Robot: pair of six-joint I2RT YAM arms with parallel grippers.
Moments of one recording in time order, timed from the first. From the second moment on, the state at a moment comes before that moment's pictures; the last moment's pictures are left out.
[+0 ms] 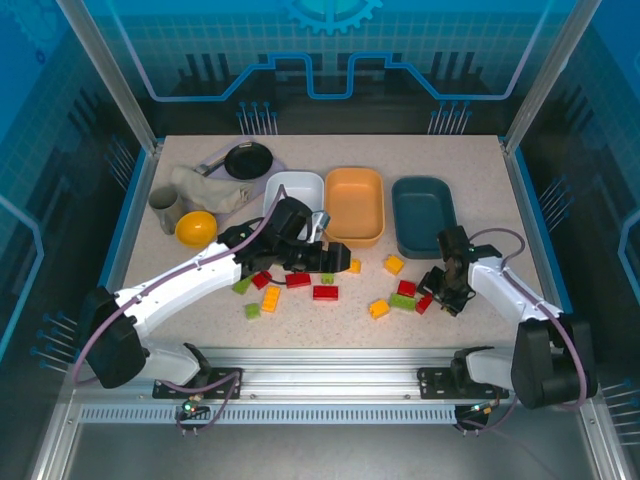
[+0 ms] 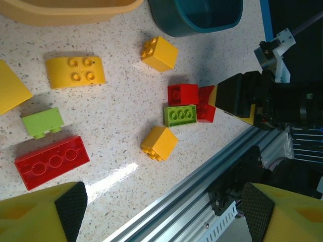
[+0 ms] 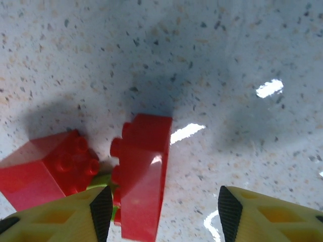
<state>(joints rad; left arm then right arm) -0.74 1.38 1.11 -0.55 0.34 -0.72 0.13 1.26 0.68 -0.90 -0.10 0.79</state>
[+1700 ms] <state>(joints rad) -0.09 1.59 1.09 -0.95 0.01 -1.18 0.52 1.45 1.23 -0.60 -0.24 0.30</state>
